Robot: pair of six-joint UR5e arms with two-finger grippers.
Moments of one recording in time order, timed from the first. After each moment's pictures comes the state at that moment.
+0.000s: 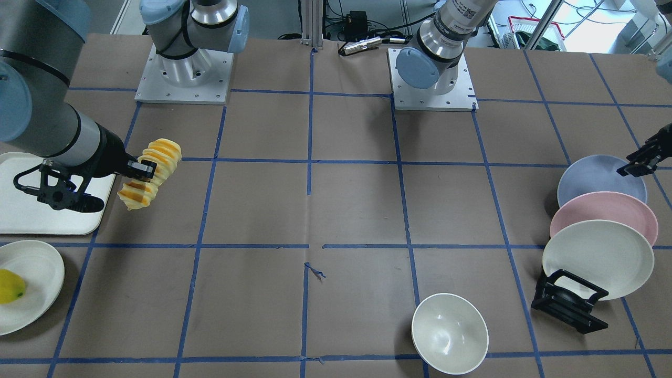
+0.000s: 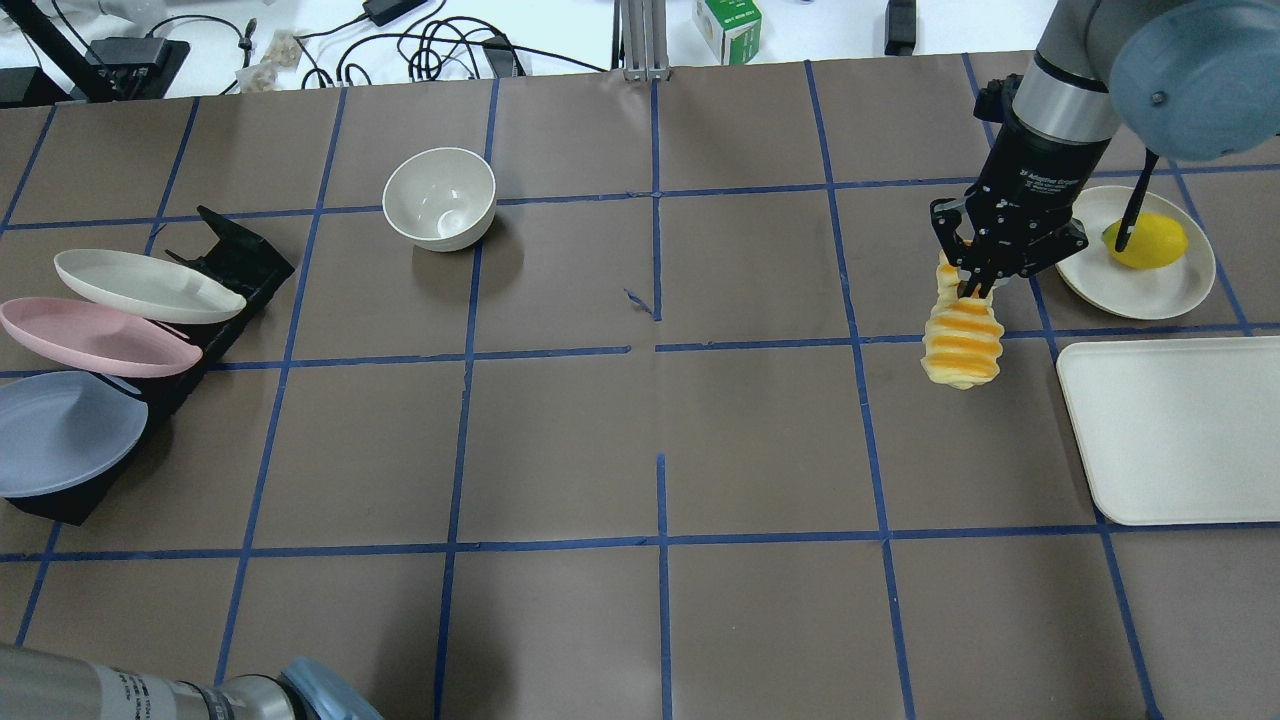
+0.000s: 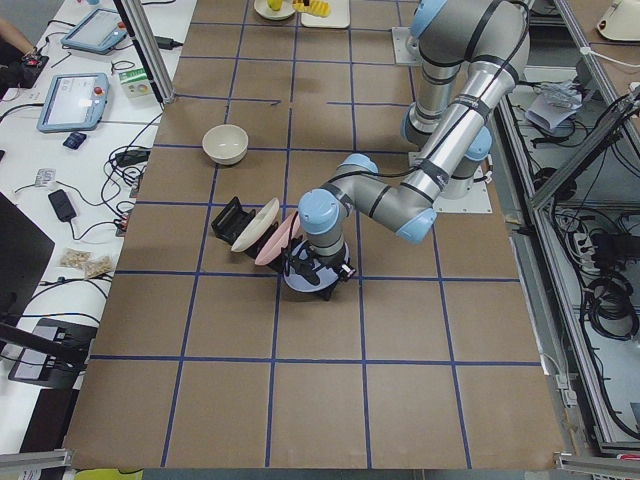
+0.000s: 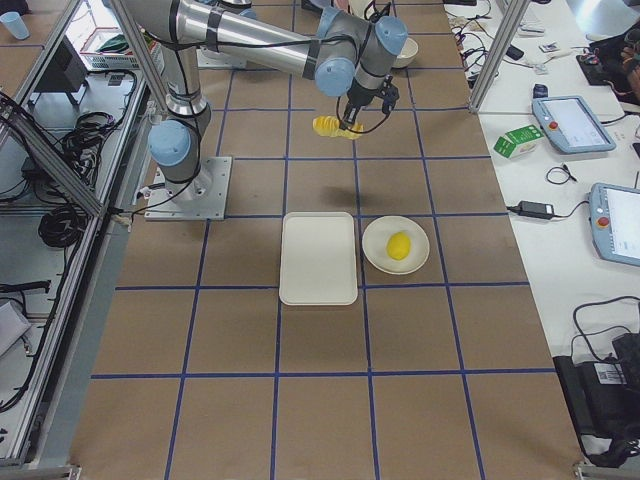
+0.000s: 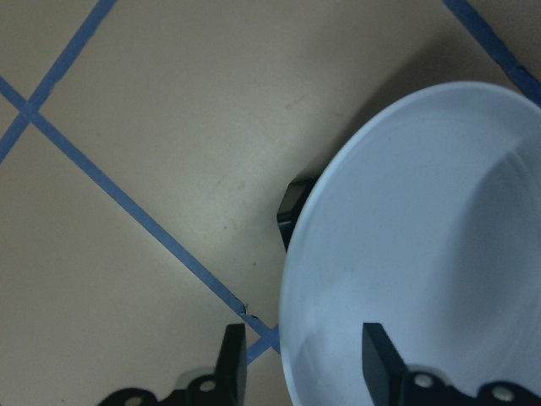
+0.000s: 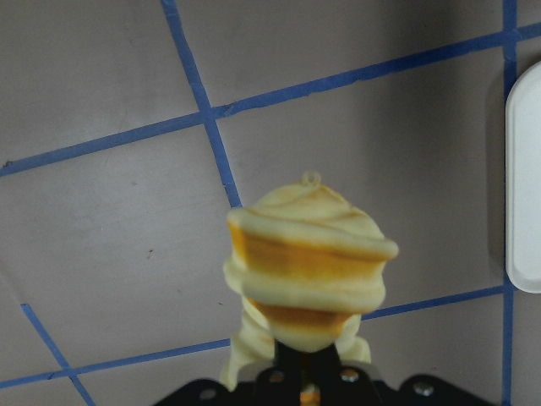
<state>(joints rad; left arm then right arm) -0.63 -1.87 -1.75 -1.20 1.71 0.14 1.42 -1.38 1.60 -1.50 -1.52 0.09</state>
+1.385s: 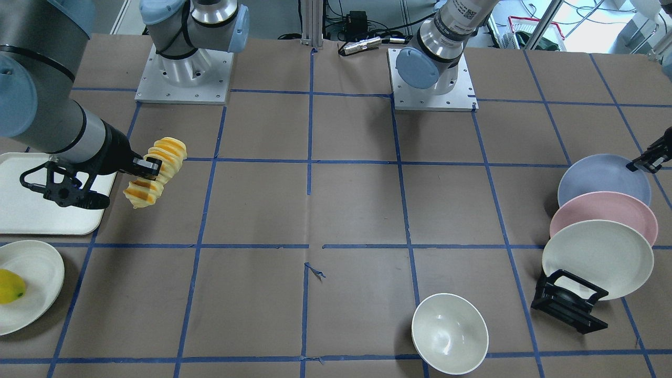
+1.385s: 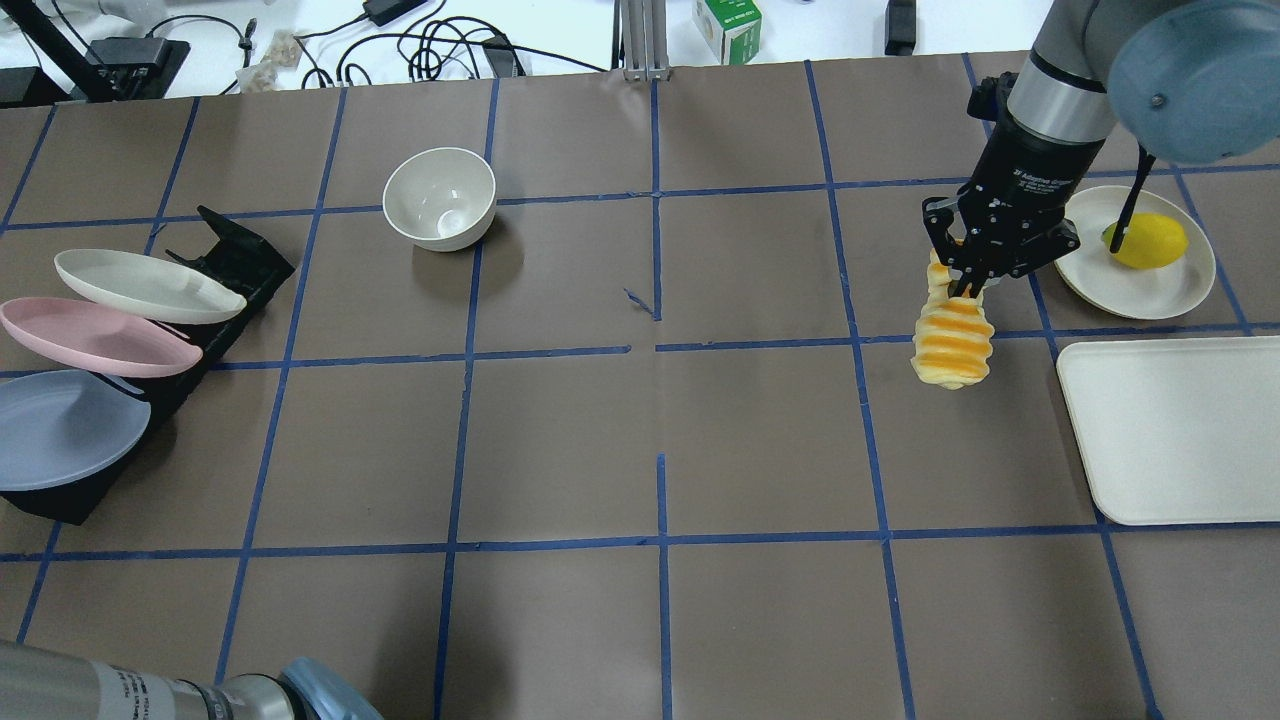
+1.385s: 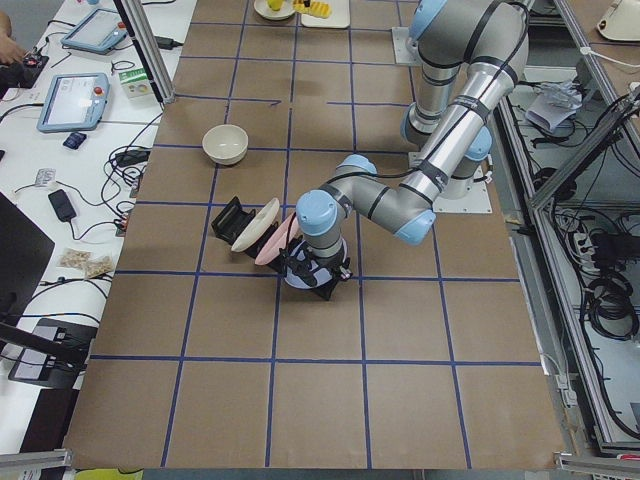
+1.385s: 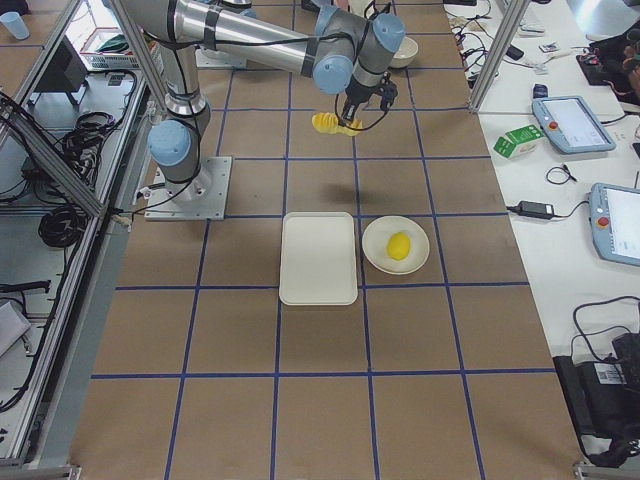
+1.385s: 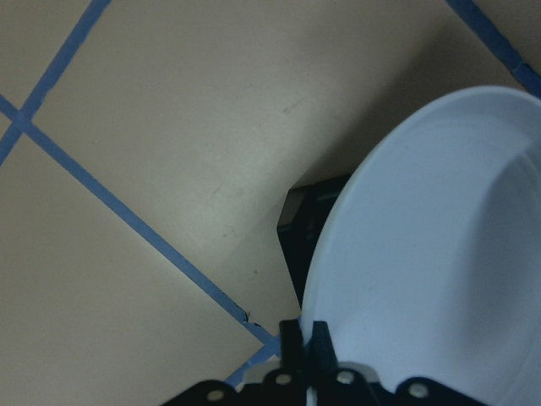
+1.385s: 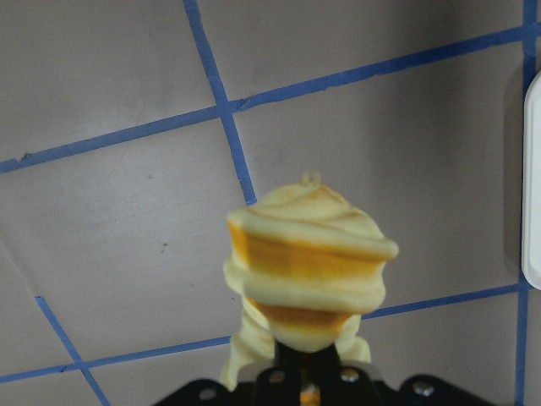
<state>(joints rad) -0.63 -1.87 -1.71 -1.22 1.71 0.18 1.43 -1.39 1.61 -1.51 -1.51 0.09</state>
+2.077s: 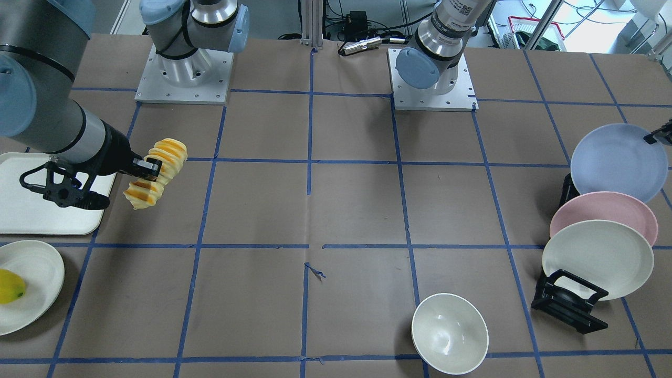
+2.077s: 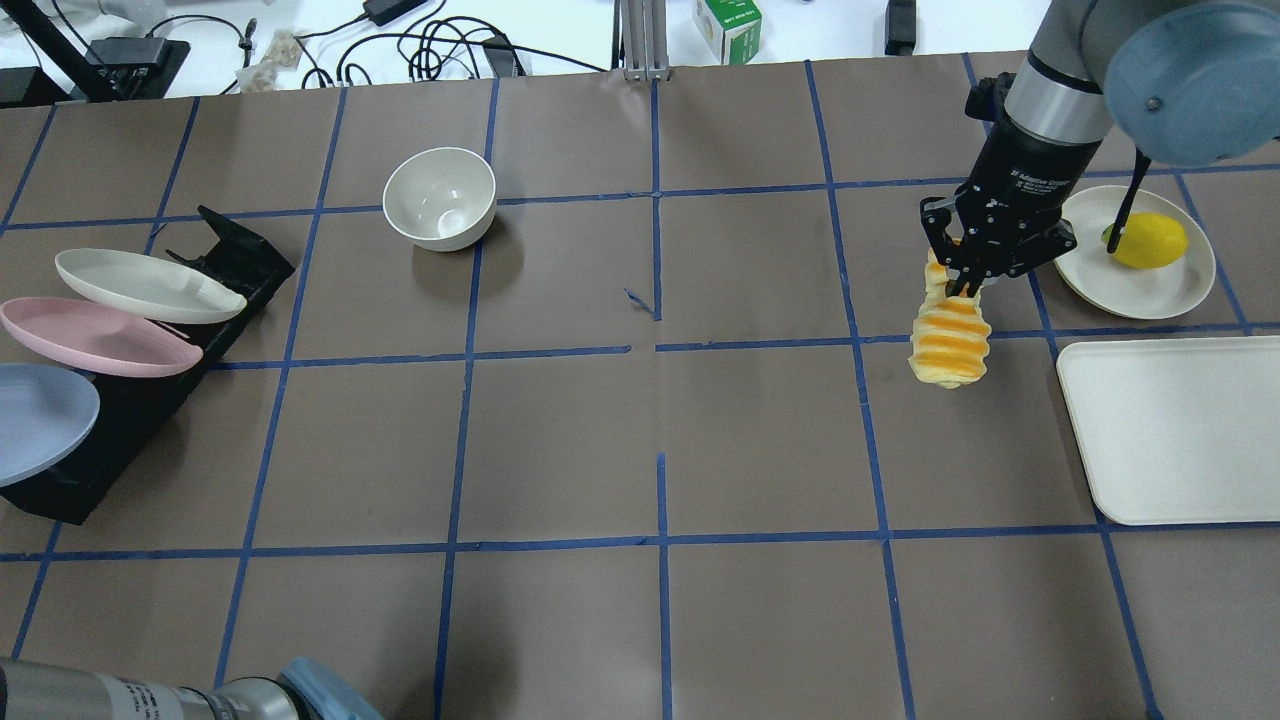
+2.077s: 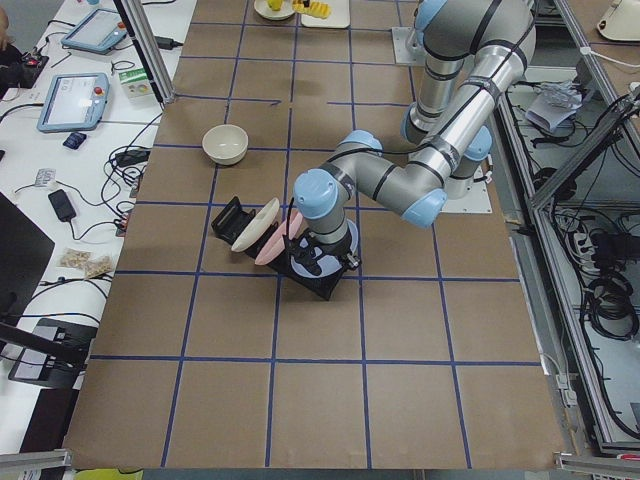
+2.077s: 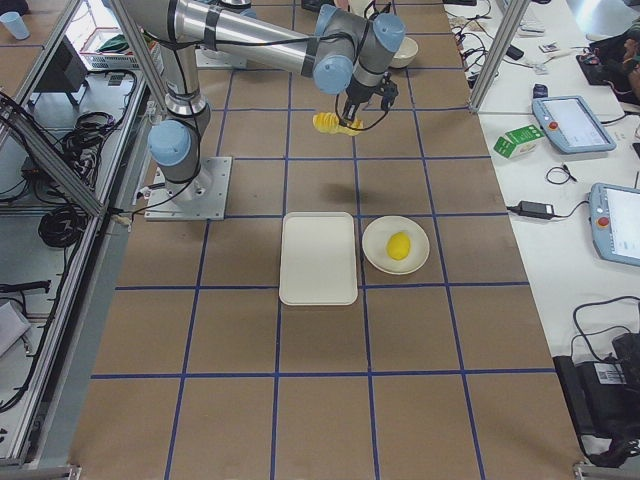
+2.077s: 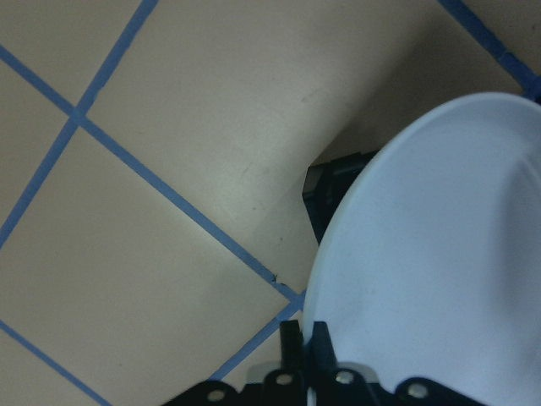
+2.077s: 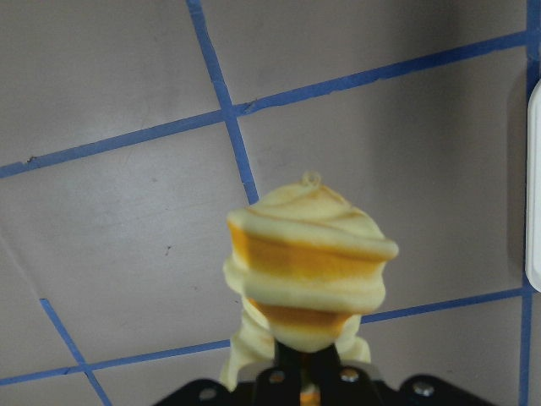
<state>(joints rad) -0.62 -1.79 -1.59 -1.52 1.79 0.20 1.43 -1.39 1.61 -1.51 -1.50 0.09</state>
